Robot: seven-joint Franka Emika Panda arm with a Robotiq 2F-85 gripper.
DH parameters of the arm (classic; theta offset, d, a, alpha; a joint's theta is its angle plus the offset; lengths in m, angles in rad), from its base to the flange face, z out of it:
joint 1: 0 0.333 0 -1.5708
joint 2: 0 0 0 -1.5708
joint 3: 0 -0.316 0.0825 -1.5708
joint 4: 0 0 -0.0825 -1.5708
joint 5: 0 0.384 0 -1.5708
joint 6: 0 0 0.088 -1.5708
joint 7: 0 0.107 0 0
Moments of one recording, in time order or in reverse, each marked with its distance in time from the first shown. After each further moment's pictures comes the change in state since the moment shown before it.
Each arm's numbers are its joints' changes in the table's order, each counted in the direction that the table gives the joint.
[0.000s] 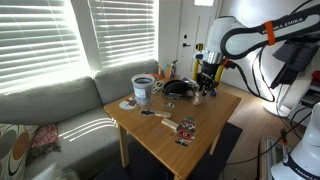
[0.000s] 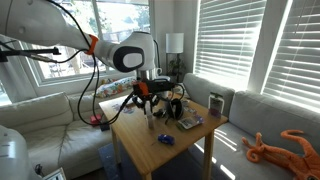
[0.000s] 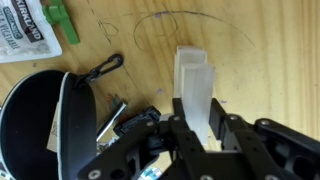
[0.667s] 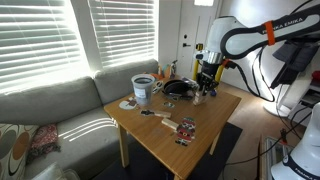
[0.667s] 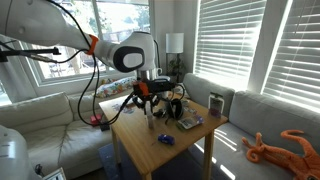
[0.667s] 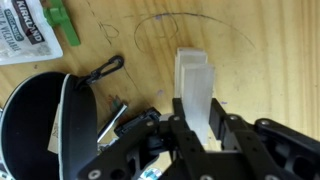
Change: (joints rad) arm -0.003 0.000 0.000 0.000 -0.001 0.000 0.000
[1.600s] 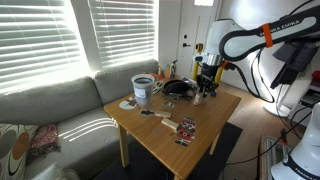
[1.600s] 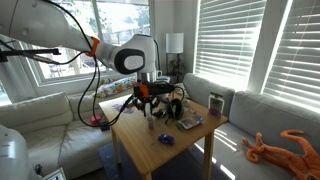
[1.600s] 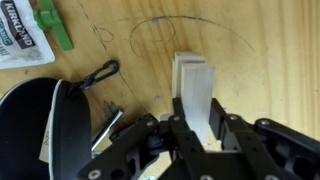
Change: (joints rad) arm 0.000 0.015 0.000 -0.006 -0.004 0.000 0.000
